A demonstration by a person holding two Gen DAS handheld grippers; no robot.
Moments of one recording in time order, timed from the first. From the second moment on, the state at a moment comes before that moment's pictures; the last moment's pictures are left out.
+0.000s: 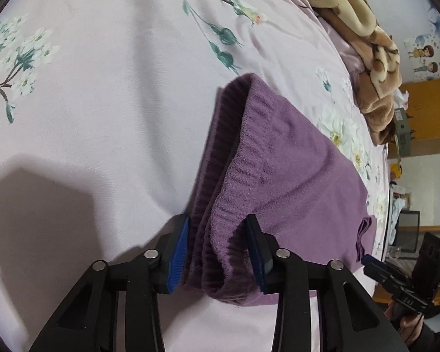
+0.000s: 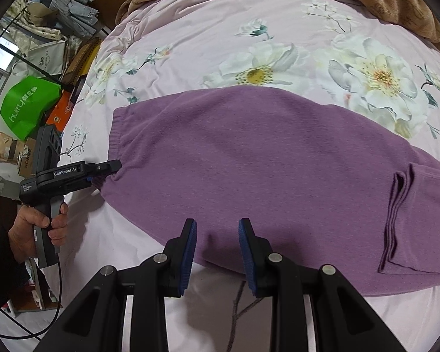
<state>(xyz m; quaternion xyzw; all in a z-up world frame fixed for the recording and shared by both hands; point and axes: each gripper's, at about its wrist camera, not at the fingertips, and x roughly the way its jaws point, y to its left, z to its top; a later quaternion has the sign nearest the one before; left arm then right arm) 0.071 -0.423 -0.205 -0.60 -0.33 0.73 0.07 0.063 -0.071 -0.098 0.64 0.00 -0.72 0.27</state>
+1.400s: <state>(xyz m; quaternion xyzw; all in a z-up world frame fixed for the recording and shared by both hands) 0.028 -0.319 -0.058 -0.51 -0.31 0.77 0.21 0.064 0.001 -0.072 0.62 -0.04 -0.74 0.25</state>
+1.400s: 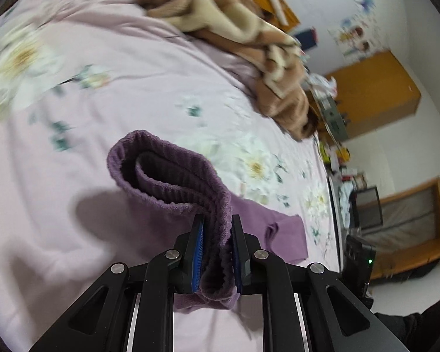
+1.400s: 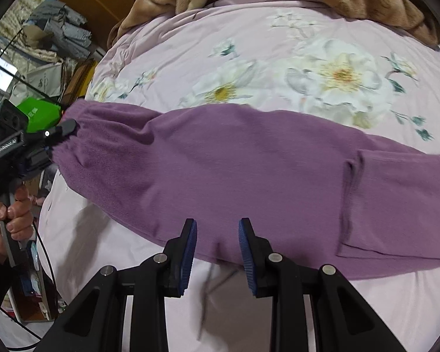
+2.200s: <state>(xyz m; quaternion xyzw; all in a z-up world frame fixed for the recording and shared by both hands) 0.030 -0.084 -0.083 -0.60 -0.19 0.73 0.26 0.062 0.149 -0.073 0.62 -0.11 -0.75 0.21</state>
